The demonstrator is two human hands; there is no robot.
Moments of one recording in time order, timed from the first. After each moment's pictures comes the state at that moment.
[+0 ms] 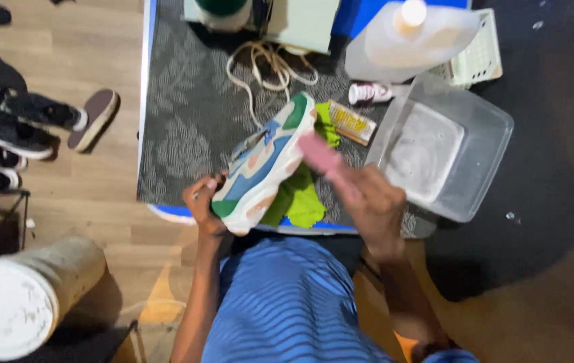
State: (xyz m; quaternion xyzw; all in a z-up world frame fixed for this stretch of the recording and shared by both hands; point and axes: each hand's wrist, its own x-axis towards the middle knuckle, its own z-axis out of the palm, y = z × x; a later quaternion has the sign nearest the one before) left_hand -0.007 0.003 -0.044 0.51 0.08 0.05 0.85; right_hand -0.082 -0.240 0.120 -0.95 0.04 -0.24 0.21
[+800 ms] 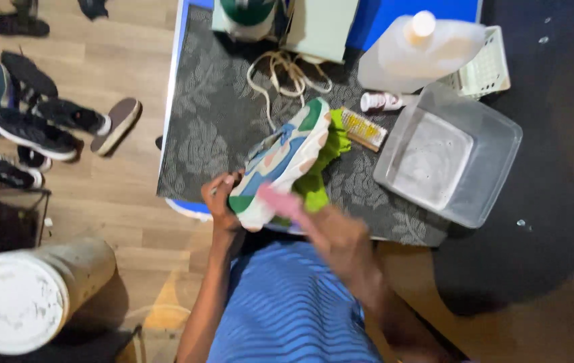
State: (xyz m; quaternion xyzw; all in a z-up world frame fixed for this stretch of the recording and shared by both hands) left_hand -0.003 0.007 -0.041 0.53 0.03 0.01 0.85; right_hand -0.106 -0.178 0.141 -0.96 -0.15 -0.16 0.16
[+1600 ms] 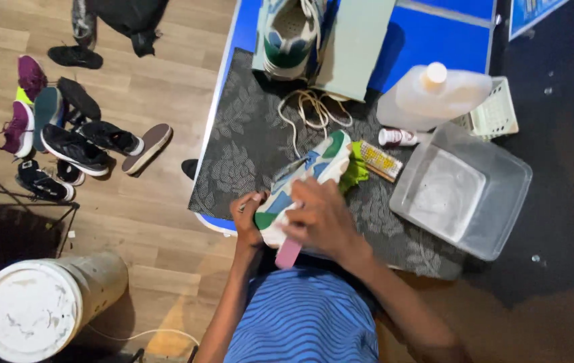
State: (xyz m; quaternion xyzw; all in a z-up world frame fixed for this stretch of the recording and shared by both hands) left_hand -0.005 0.008 -0.045 0.55 0.06 0.01 0.83; right_hand -0.028 -0.154 0.102 -0.94 -0.20 -0.13 0.25
